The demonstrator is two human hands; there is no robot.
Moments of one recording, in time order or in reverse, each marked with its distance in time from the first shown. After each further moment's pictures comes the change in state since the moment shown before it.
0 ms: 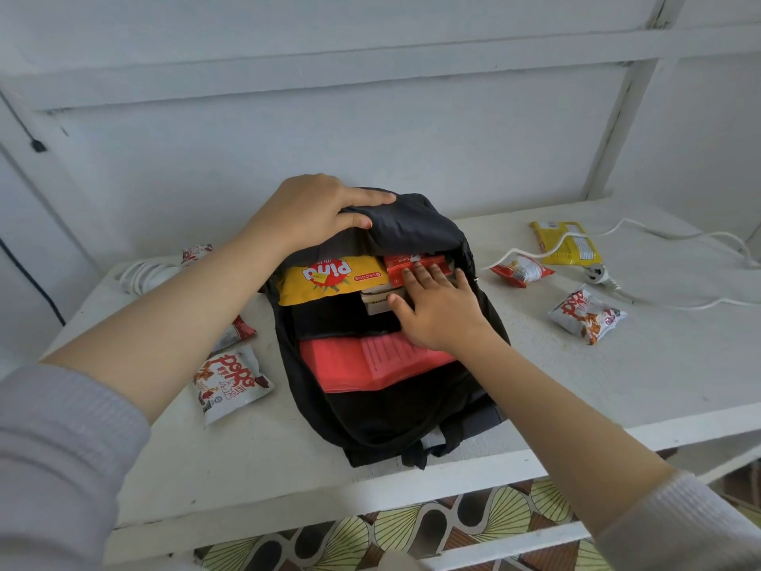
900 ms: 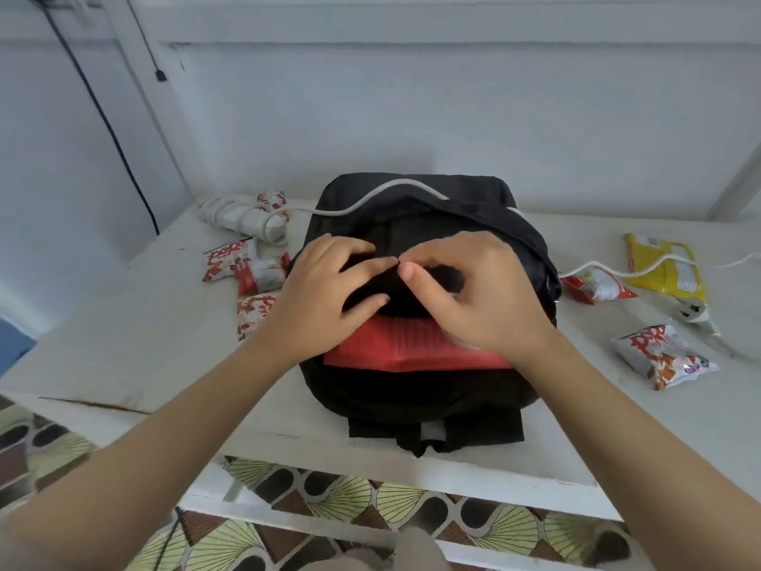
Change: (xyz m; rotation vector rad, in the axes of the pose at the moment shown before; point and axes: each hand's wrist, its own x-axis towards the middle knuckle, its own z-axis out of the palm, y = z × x) left_hand -0.126 0.058 0.057 0.017 0.287 -0.192; right_hand -0.031 -0.008 -0.058 0.631 0.453 -0.708
